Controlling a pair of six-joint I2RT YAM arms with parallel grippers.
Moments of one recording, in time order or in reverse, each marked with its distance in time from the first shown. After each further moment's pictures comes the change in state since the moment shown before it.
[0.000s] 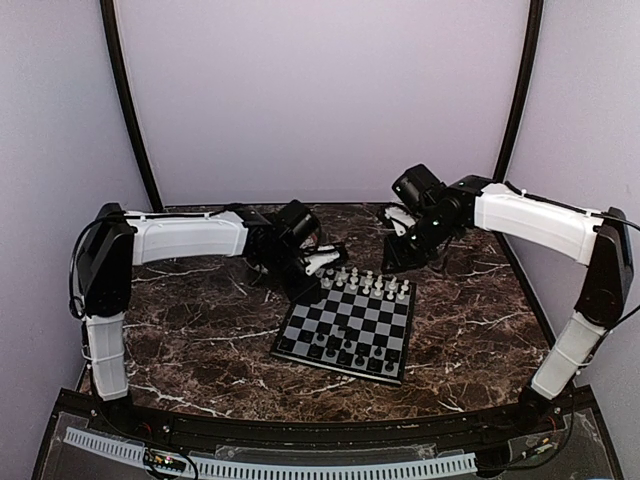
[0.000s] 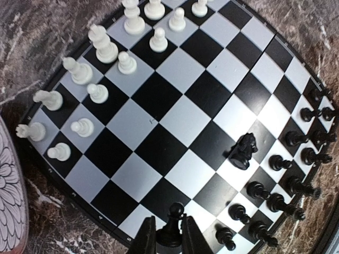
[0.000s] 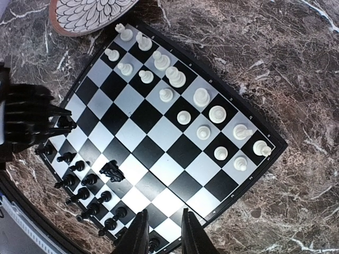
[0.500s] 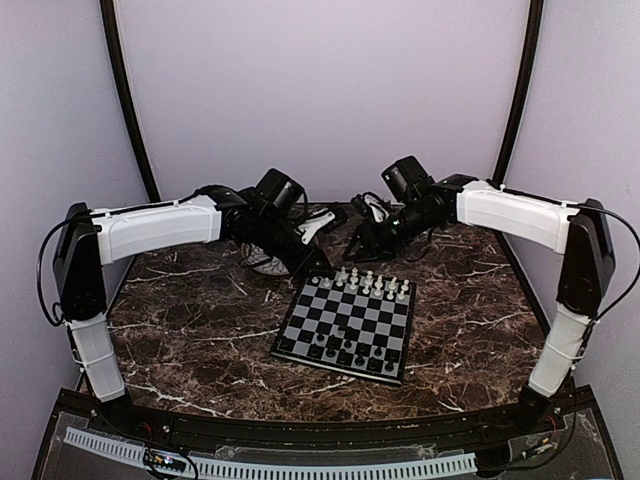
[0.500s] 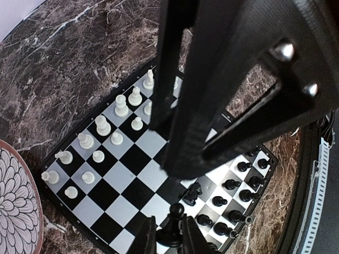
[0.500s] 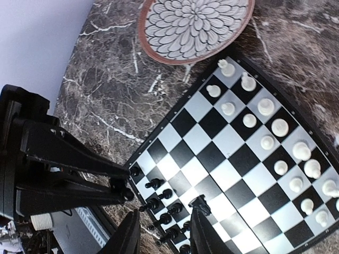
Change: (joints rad) left arm 0.032 -0.145 -0.002 0.118 0.189 -0.101; right arm -0.038 0.110 0.077 0.201 -0.386 0.104
